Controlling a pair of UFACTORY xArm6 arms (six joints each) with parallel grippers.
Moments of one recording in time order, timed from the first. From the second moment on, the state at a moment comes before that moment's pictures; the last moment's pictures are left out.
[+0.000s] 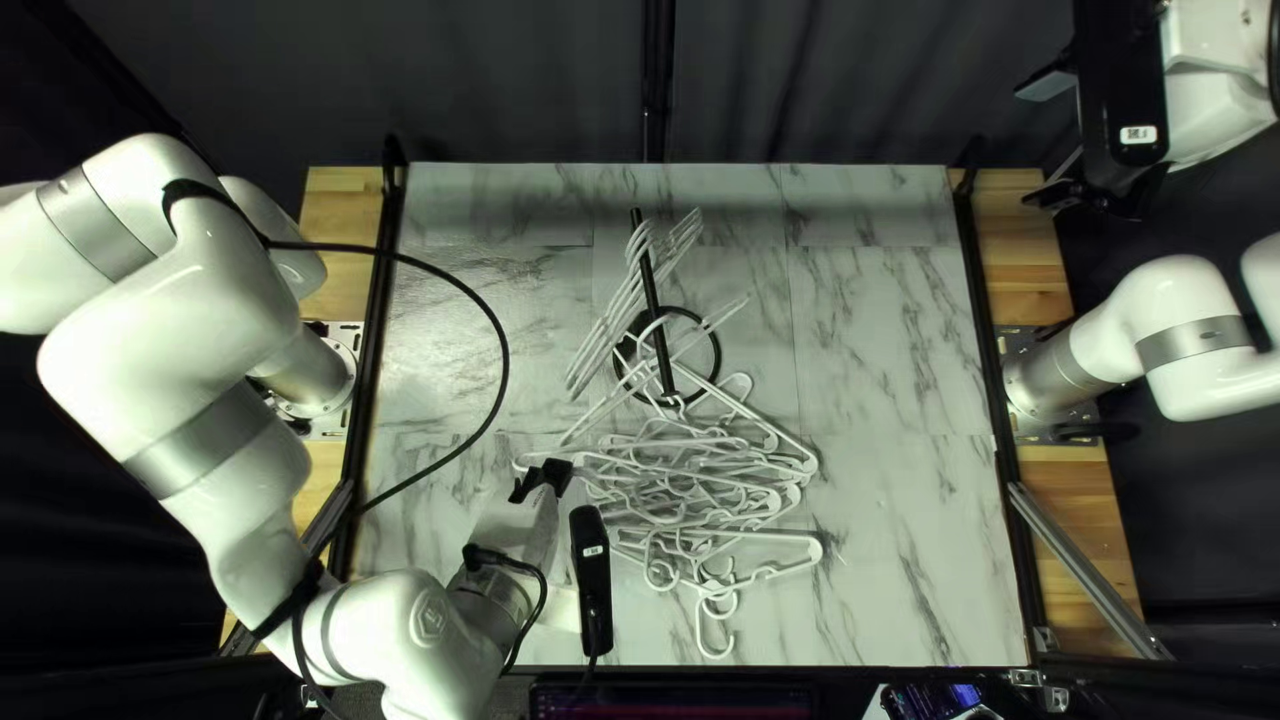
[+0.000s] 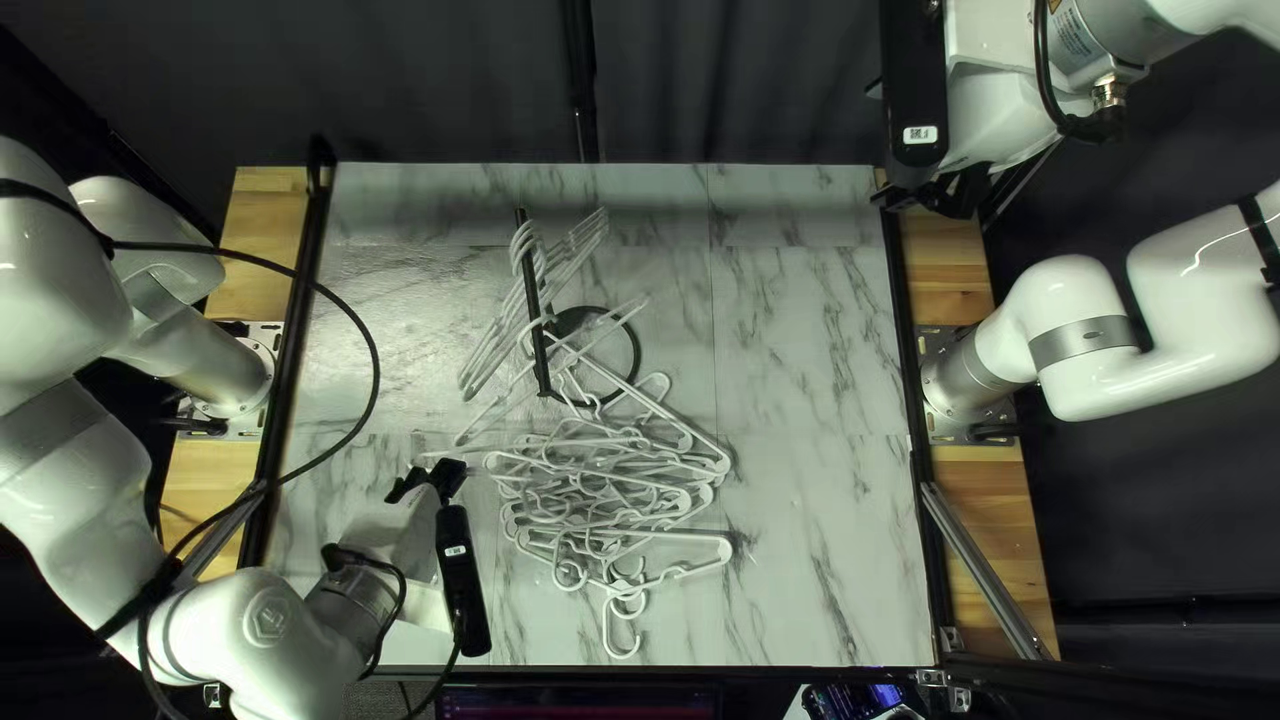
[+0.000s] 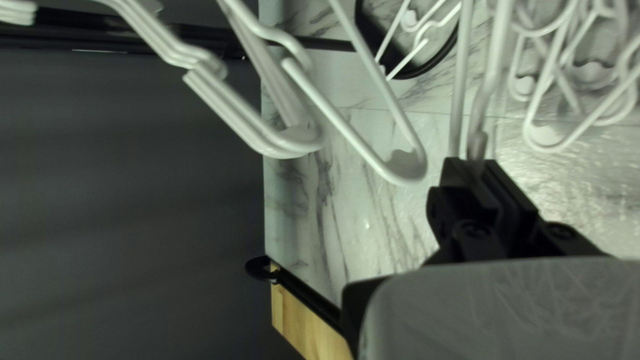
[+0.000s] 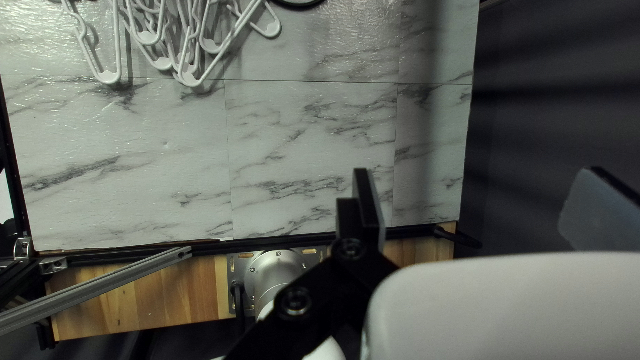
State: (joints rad) left arm -0.89 0.23 -1.15 0.77 1.56 -1.05; right arm 0.15 -0.74 -1.26 -0.26 1.70 0.02
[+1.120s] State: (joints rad) left arm -0.89 0.51 -1.43 0.78 1.74 -0.96; right arm 0.15 -0.74 -1.26 -0.26 1.70 0.02
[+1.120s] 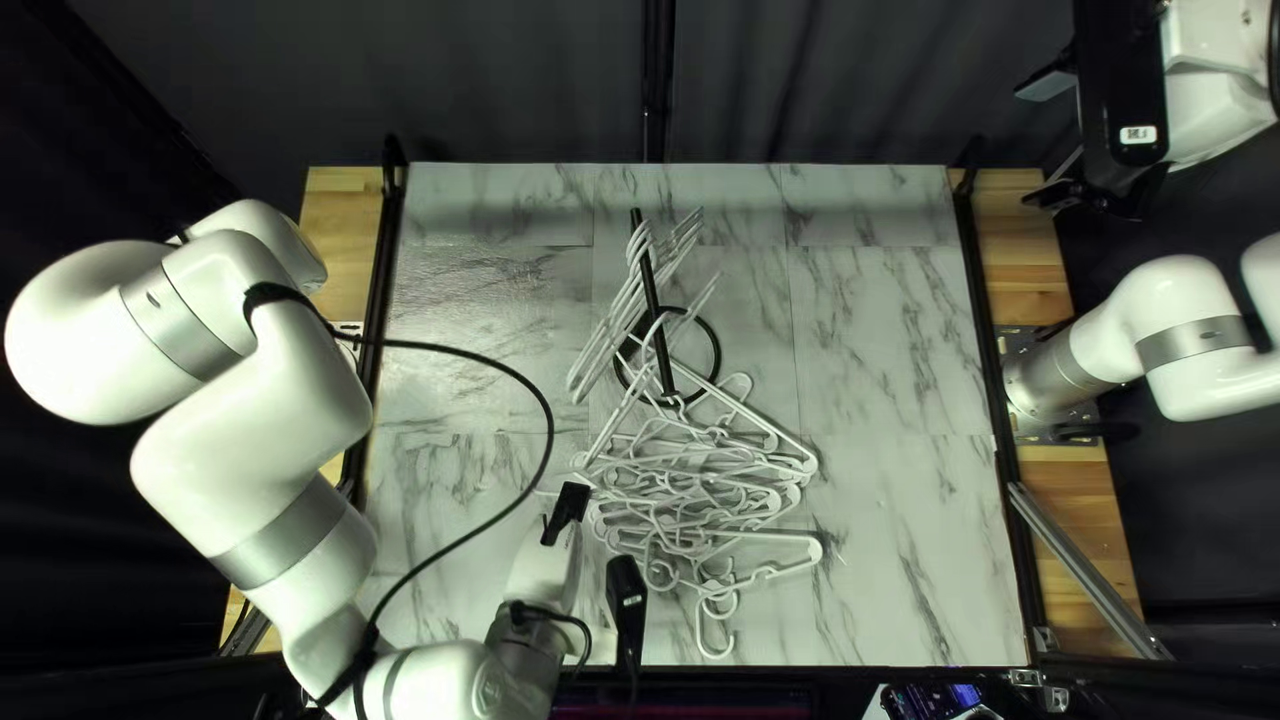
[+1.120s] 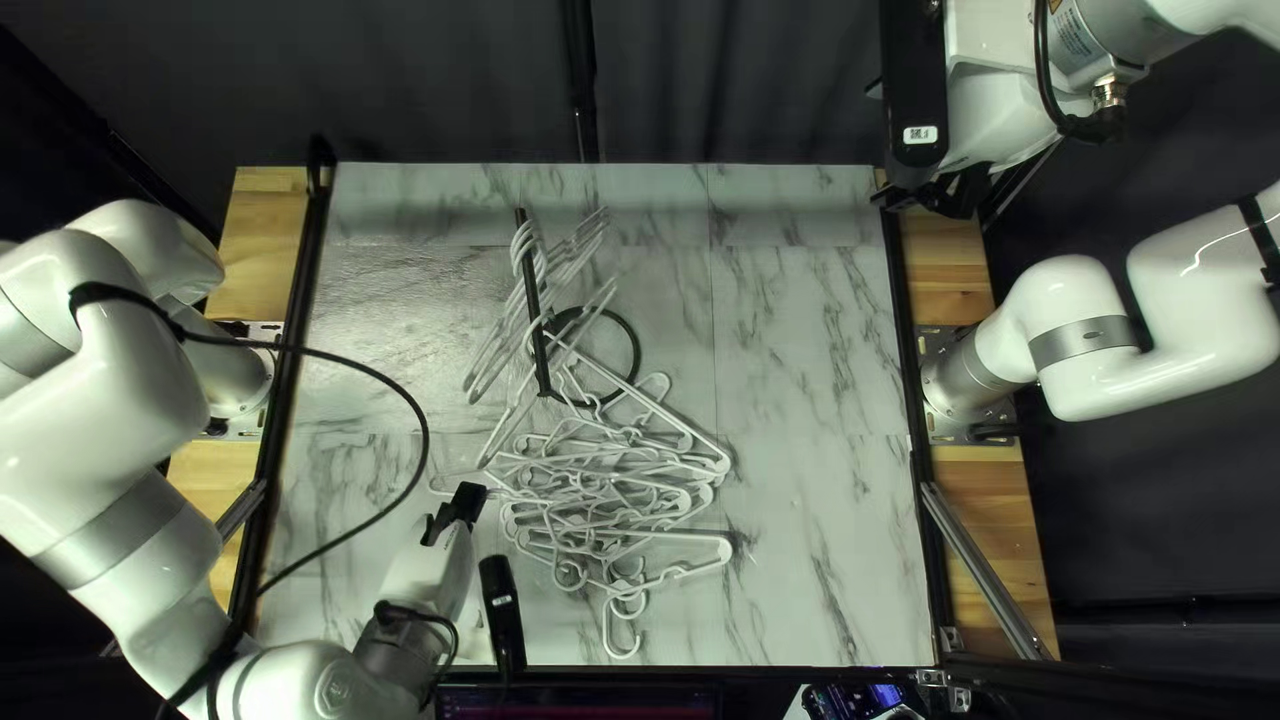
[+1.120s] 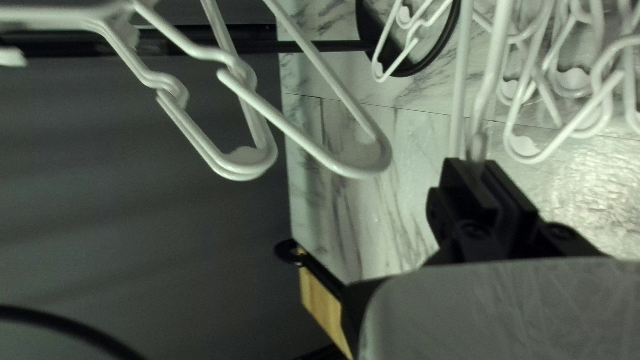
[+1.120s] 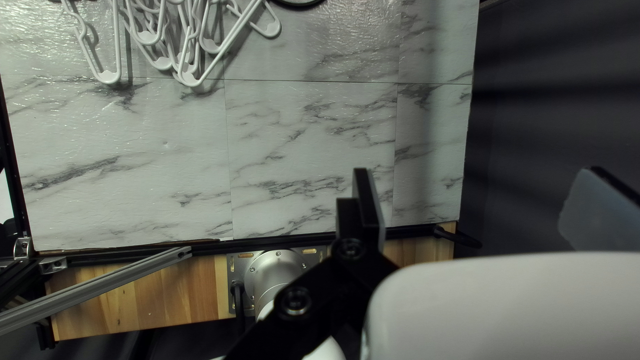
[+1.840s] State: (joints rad) left arm -0.92 0.59 -1.41 0.86 1.72 -0.97; right arm 0.15 -0.74 -1.26 -0.26 1.70 0.02
